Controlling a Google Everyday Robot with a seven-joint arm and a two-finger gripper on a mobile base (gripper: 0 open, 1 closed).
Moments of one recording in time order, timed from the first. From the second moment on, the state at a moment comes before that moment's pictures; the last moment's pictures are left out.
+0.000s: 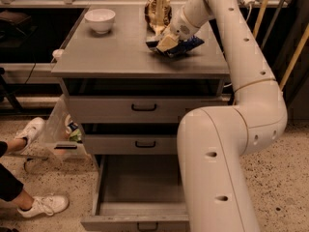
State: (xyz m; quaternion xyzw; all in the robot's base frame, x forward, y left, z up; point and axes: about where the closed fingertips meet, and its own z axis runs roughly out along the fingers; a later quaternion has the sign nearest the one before) arm 0.802 -0.041 0.863 -0.60 0.72 0.14 0.32
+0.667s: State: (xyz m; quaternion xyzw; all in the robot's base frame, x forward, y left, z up) arm 0.702 -0.118 0.927 -0.69 0.64 0.15 0.32
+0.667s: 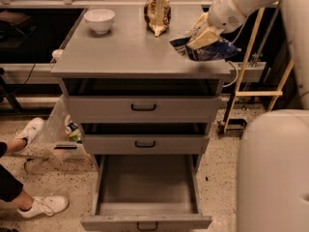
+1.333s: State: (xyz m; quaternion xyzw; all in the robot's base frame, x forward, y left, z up) arm 0.687 -0.118 0.949 -0.69 0.63 0.13 0.34
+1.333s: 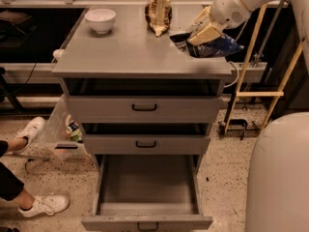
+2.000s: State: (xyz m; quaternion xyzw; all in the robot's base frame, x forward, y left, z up) arm 0.627 -0.115 0.991 -0.69 0.62 0.12 0.35
